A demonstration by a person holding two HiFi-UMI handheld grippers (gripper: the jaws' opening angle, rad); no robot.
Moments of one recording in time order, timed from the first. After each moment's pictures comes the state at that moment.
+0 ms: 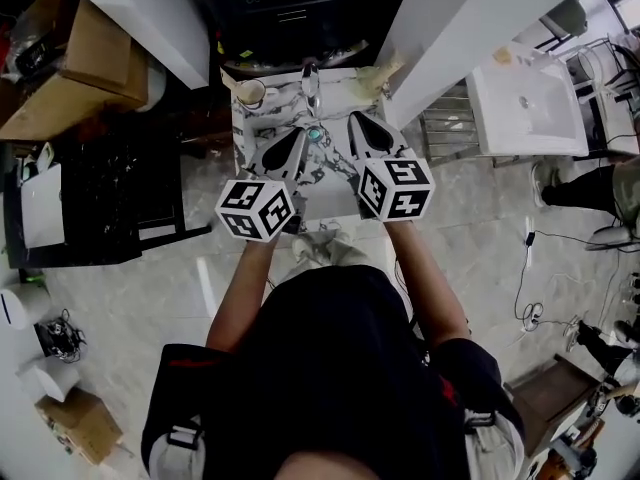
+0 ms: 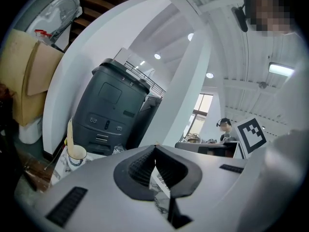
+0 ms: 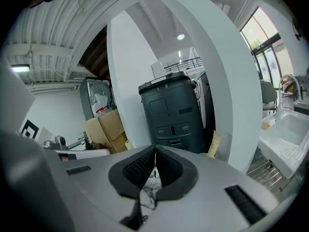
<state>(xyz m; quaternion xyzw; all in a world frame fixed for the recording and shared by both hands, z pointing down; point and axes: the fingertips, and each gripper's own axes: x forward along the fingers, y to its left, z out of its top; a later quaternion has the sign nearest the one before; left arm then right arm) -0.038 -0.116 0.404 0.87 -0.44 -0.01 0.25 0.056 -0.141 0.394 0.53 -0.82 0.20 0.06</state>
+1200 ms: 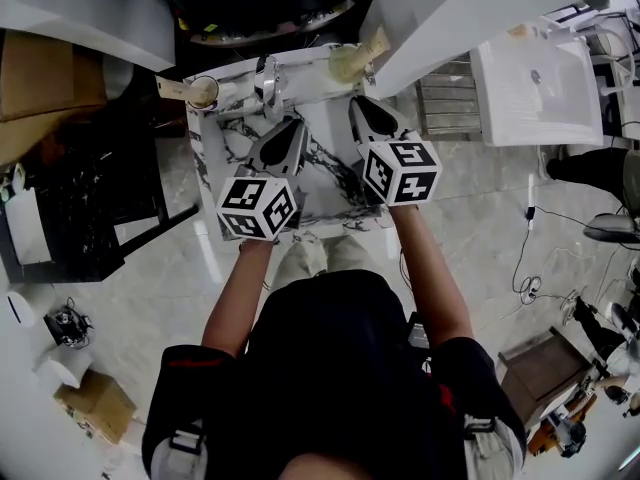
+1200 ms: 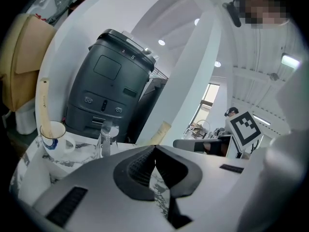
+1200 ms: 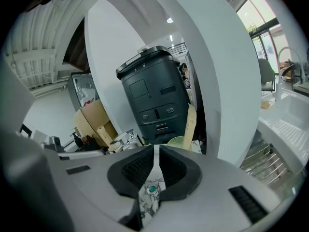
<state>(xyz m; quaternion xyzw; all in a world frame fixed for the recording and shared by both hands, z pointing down) 0.035 -0.176 0.500 0.85 -0.43 0.06 0.29 0.133 -0.212 0.503 0.52 -0.80 0.28 0.11</state>
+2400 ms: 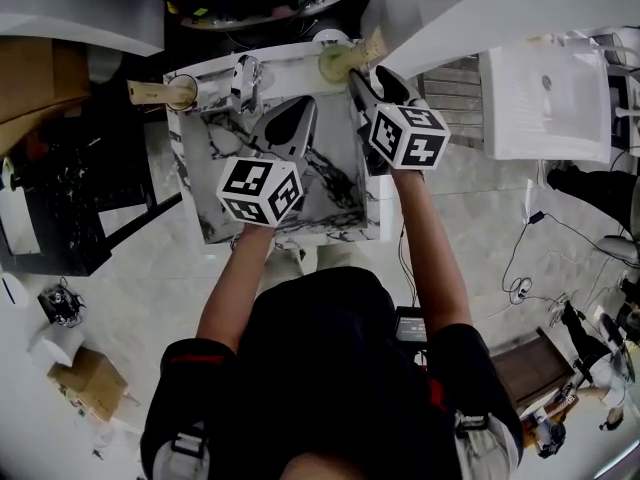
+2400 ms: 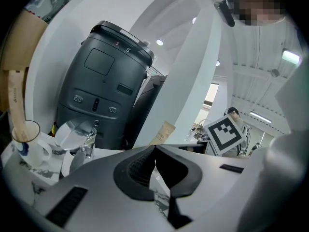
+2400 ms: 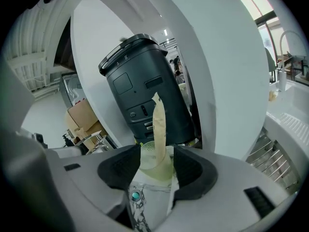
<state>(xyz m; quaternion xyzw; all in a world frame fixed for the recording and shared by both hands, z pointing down) 0.082 -0.233 0.515 0.86 -0.43 0.06 0.27 0.177 -0.291 0.559 0.52 -0.78 0.31 0.12</state>
